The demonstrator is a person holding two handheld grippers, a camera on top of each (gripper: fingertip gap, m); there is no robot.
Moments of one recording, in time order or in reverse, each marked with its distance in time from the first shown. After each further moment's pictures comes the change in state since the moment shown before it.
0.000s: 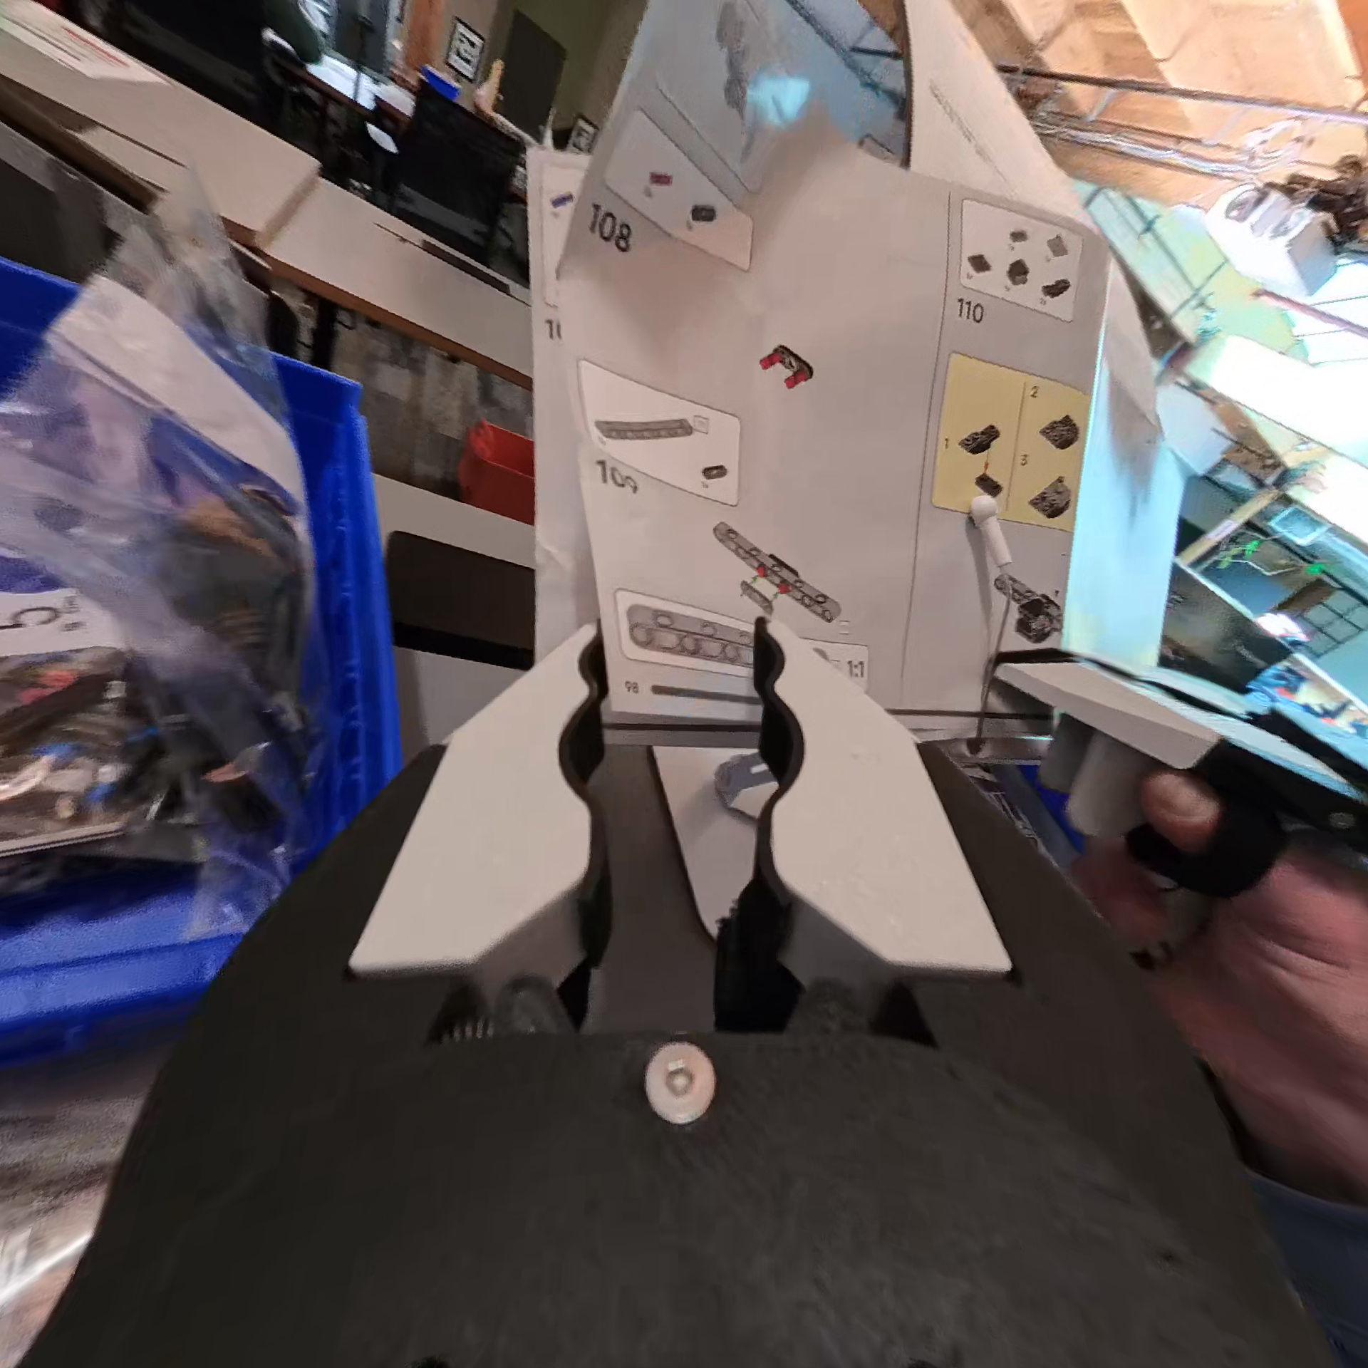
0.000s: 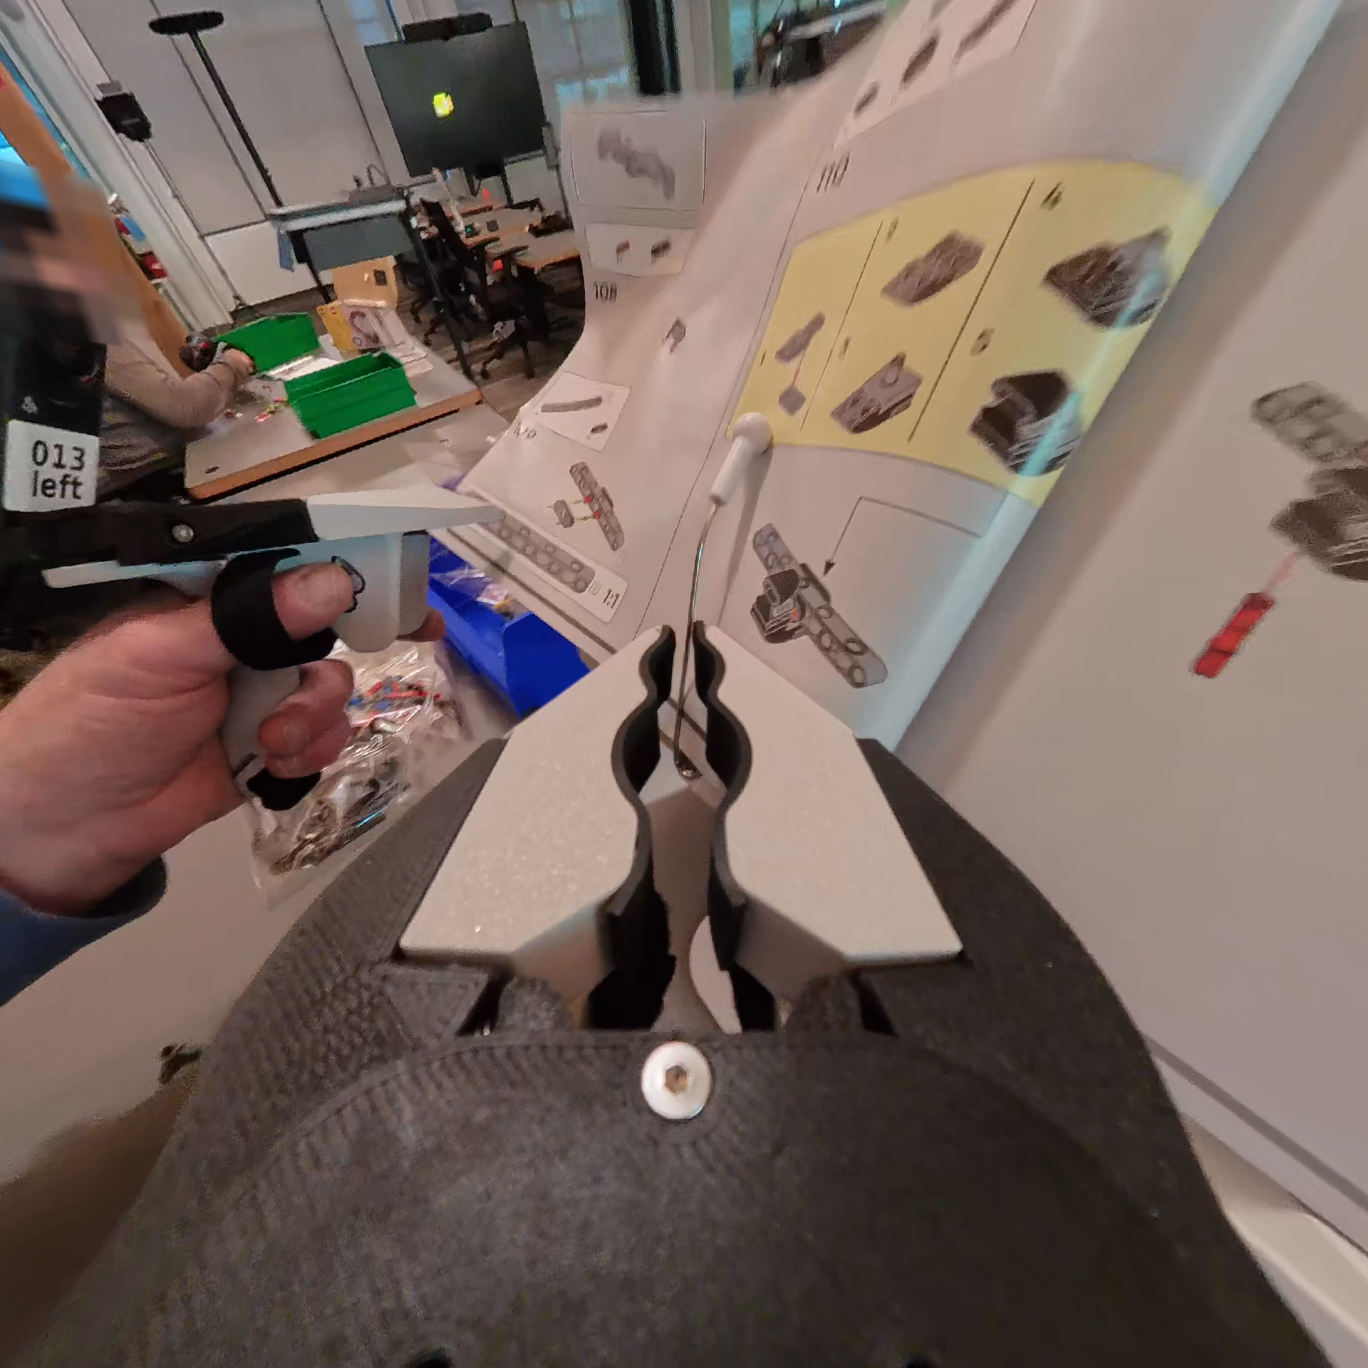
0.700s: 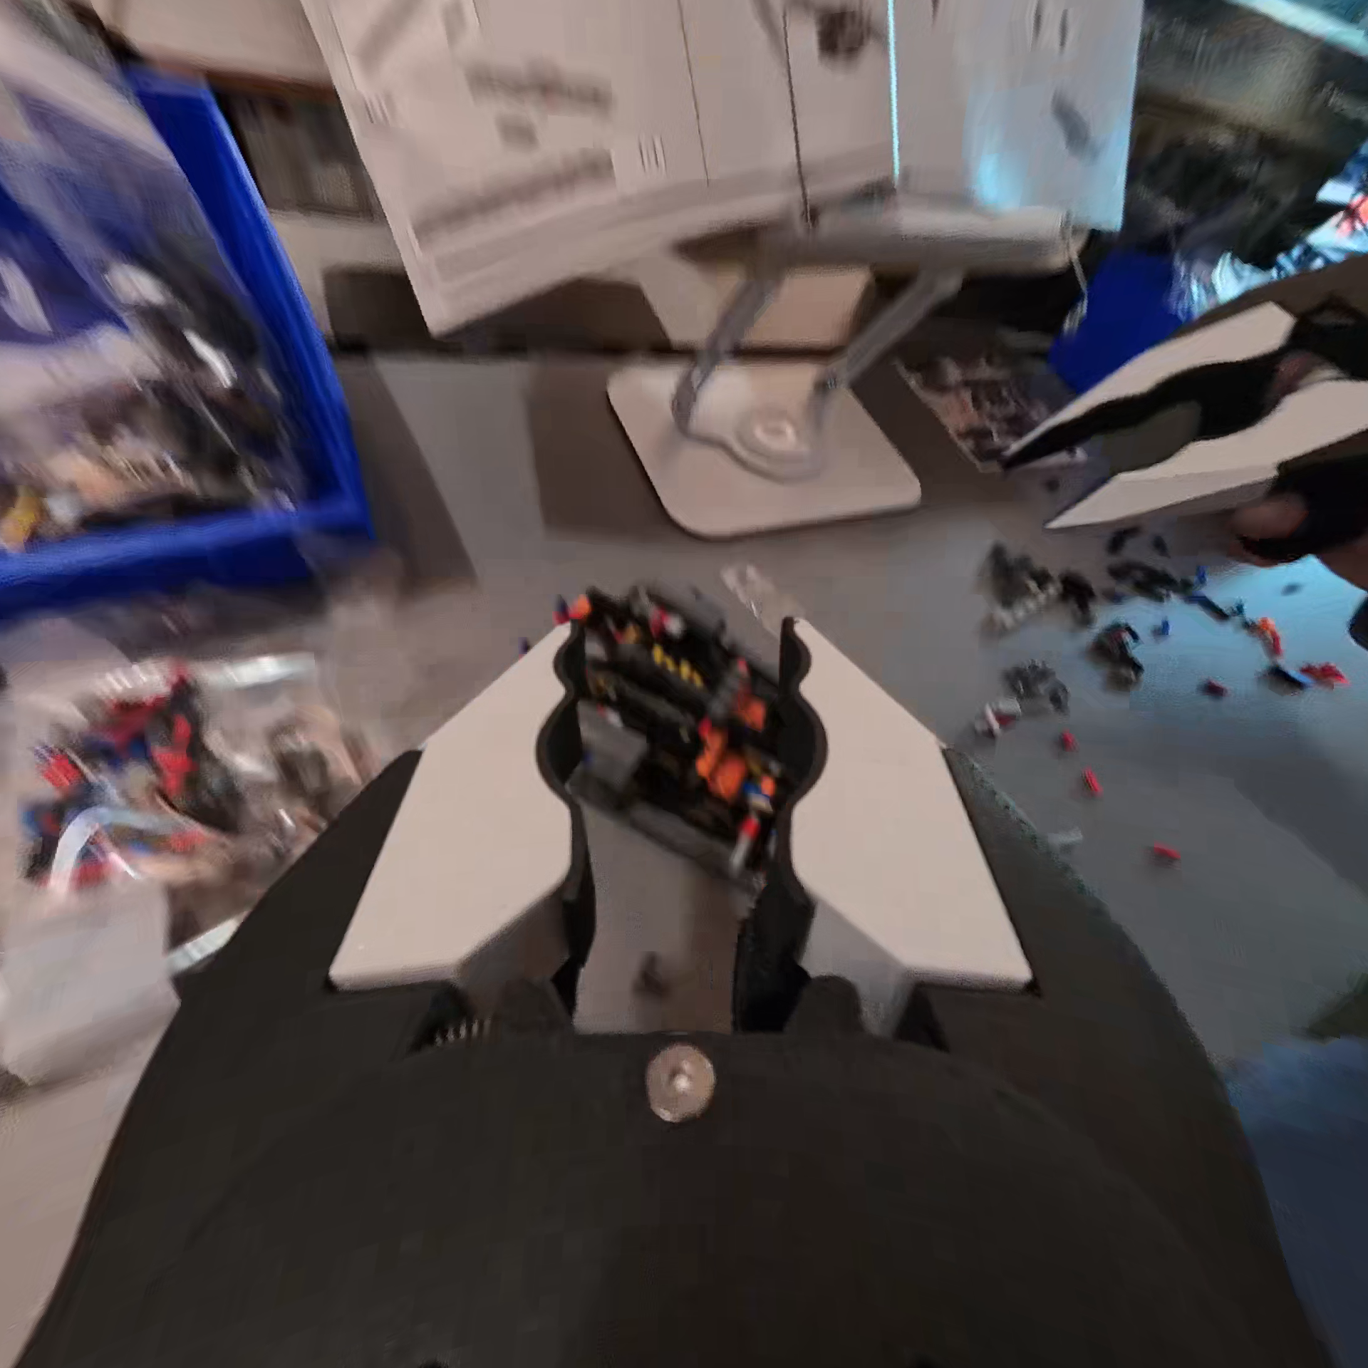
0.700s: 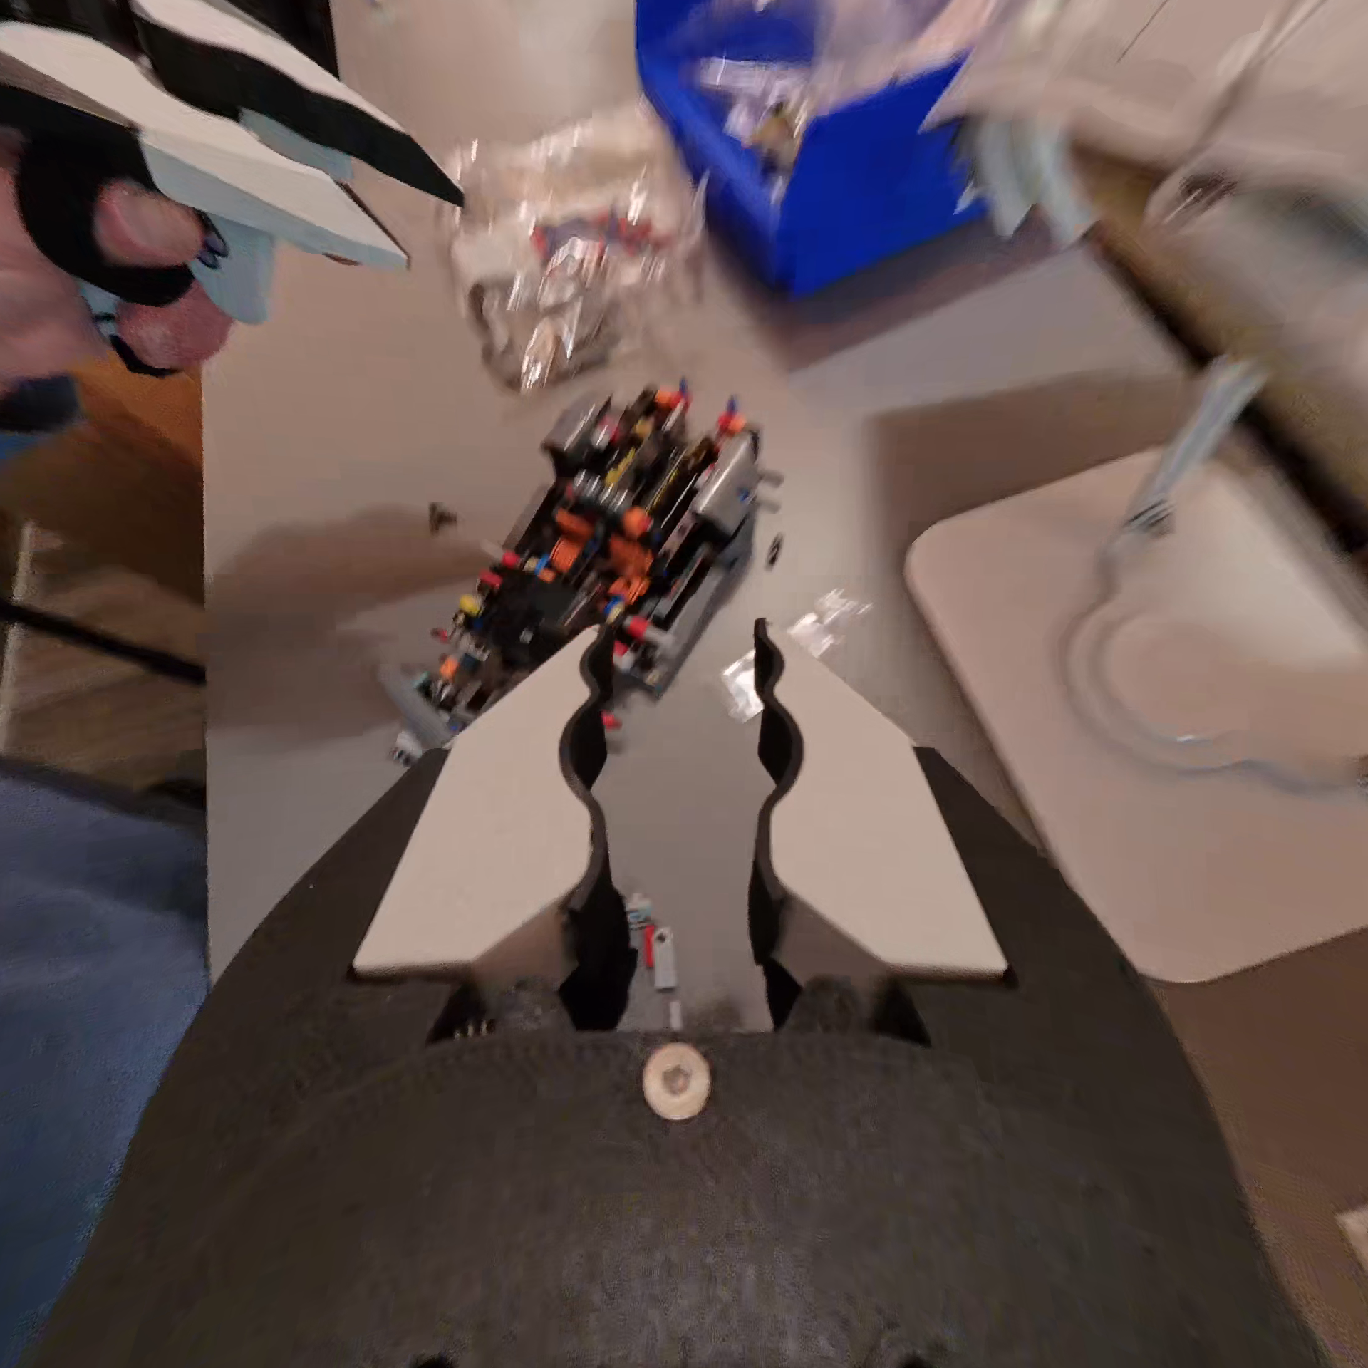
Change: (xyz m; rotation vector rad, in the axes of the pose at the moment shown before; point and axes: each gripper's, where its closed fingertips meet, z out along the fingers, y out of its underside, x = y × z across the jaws) left arm 0.045 0.098 -0.159 -0.352 0.002 0.300; right arm -0.085 0.117 -0.117 -0.470 -0.265 -0.150
